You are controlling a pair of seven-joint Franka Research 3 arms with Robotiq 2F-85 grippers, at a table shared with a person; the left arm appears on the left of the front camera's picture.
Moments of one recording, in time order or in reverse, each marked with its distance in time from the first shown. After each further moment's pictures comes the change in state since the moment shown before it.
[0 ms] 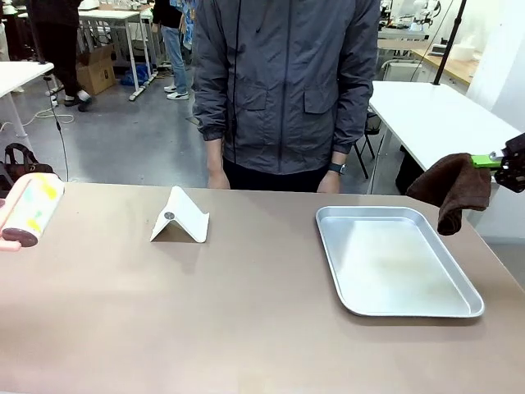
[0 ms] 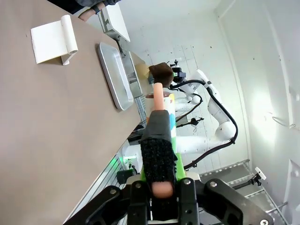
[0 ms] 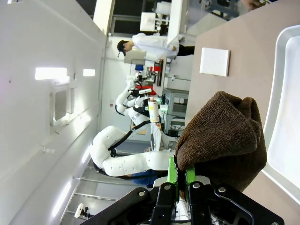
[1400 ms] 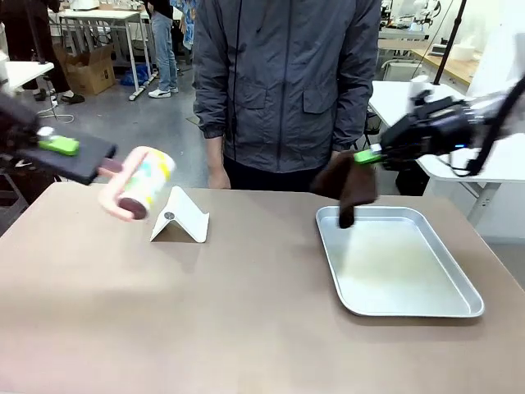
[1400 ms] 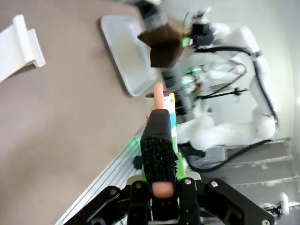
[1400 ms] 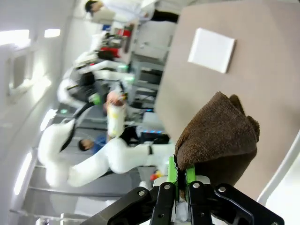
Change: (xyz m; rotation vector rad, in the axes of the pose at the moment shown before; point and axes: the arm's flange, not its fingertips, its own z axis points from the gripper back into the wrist) left arm 0.070 -0.132 -0.206 0.333 0.255 -0.053; right arm 0.063 0.032 -0.219 -0.207 0.219 0.162
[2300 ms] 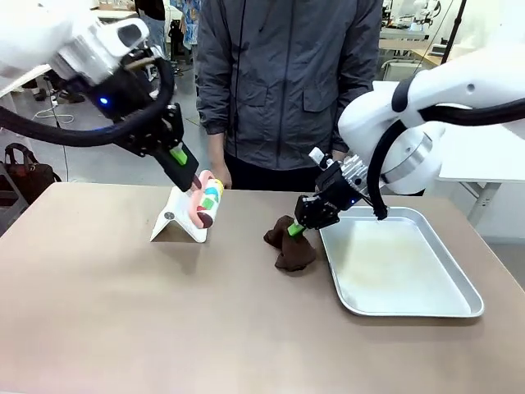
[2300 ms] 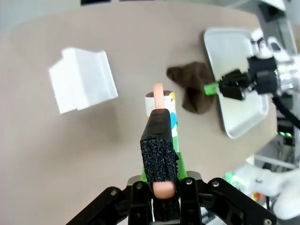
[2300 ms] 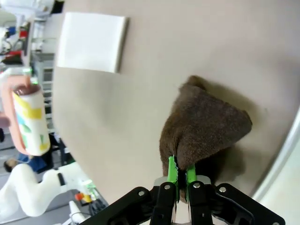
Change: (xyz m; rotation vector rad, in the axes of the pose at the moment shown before) left arm 0.100 -0.045 -0.160 0.677 -0.034 0.031; right arm 0.002 -0.076 -0.160 -0.482 0.129 -0.043
